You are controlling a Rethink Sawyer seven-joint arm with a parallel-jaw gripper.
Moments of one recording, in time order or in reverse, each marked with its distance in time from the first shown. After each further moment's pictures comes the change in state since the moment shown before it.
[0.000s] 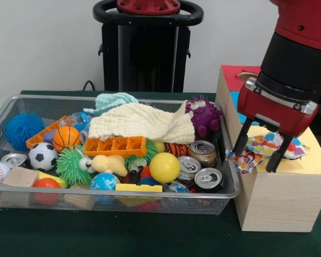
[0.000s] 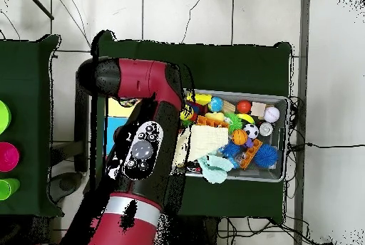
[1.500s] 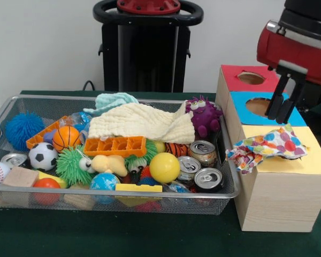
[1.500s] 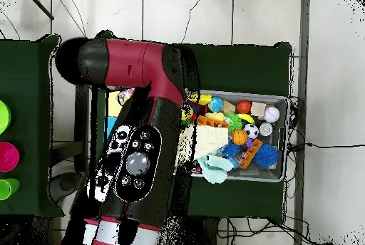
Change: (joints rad) arm -0.006 -0.096 -0.018 -0.070 0.000 0.161 0.000
